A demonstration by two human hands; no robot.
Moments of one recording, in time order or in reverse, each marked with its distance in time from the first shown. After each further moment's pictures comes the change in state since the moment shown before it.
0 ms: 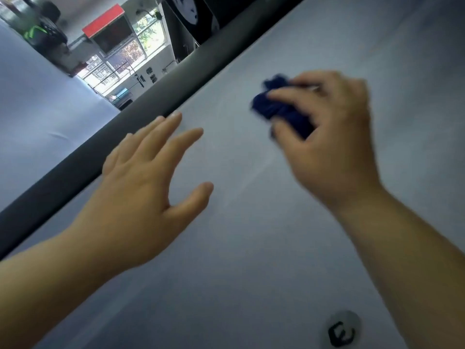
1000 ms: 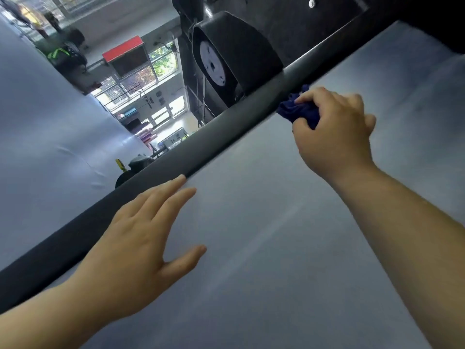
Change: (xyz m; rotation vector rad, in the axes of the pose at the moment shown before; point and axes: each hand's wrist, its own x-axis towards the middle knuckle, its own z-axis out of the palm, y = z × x) left_hand -0.011 -0.041 -0.010 0.076 0.022 0.021; right_hand 0.092 0.004 0.013 -0.187 -0.146 0.152
